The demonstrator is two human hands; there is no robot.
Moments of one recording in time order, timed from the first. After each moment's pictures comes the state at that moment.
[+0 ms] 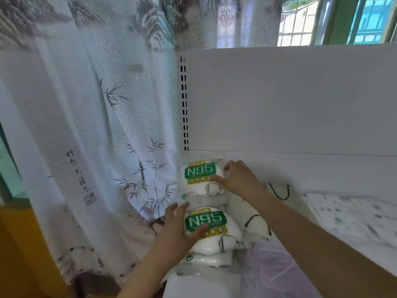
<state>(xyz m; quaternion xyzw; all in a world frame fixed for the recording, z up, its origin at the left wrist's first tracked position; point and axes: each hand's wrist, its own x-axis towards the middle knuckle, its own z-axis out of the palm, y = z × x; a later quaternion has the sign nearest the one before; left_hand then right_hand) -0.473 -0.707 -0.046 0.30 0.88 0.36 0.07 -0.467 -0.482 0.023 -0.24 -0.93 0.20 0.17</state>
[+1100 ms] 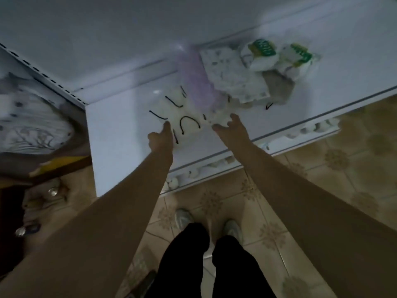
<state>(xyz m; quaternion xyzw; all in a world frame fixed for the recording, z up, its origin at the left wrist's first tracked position) -0.303 -0.520 -0.493 -0.09 0.83 0.44 0.34 -0.147 -0.418 -0.470 -0.55 -0.58 0.60 0.06</state>
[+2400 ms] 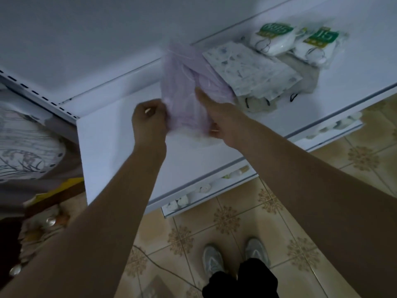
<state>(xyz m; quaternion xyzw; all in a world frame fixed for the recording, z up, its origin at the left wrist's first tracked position) -0.346 -0.504 -0.499 0.11 0.74 0.62 0.25 -0.227 -0.411 -0.499 -0.51 -0.46 0.72 0.13</state>
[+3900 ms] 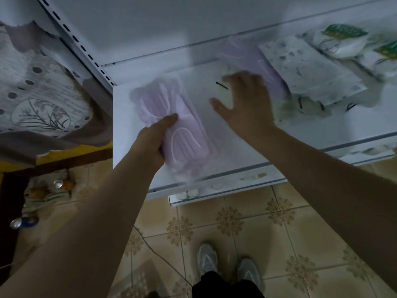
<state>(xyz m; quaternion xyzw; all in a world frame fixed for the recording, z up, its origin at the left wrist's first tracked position) -0.396 -0.609 -0.519 -0.06 0.65 0.63 0.41 -0.271 -0.440 -0.527 -0.32 -0.92 0.13 0.21</state>
